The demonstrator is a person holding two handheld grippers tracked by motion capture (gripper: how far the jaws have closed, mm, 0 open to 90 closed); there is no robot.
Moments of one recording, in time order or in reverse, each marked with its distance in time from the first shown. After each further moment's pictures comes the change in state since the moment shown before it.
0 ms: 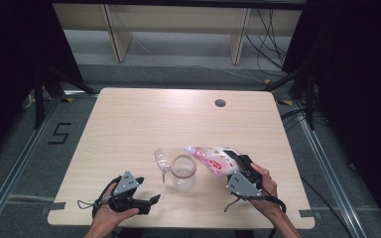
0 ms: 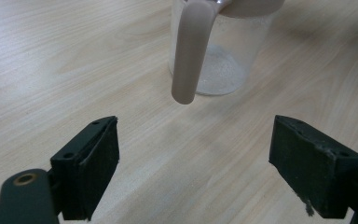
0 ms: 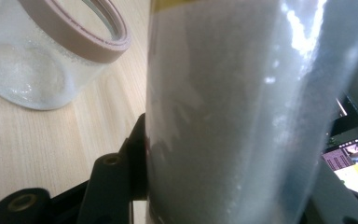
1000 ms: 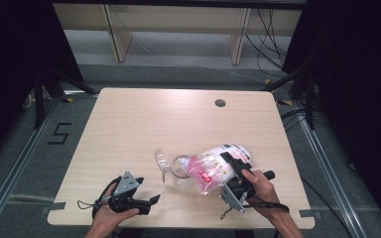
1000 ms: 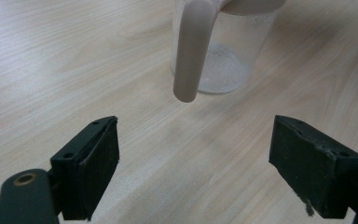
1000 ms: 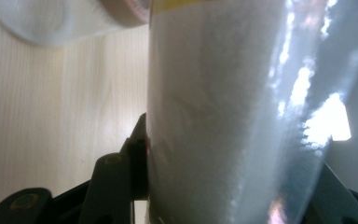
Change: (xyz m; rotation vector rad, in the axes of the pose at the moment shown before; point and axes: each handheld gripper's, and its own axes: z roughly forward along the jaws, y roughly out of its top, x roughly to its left) left arm 0.000 0.000 0.000 0.006 0.009 0.010; right arm 0.010 0.015 -0.001 0.080 -0.077 -0.485
